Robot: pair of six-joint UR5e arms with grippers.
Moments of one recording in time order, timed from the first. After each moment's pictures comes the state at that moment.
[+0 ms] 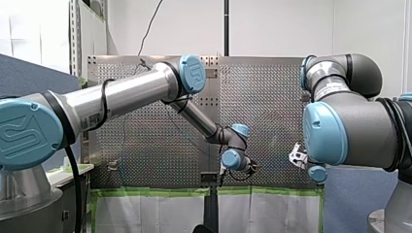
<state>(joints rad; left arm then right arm) -0.77 -2.76 -0.97 -2.87 -1.75 -1.63 1.58 -0.44 1.36 -1.02 1.43 1.96</state>
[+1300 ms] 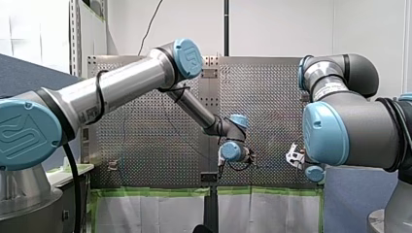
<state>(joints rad) -0.78 -2.64 -1.10 -2.77 -1.83 -1.64 1.60 -0.44 1.36 -1.02 1.43 1.96</state>
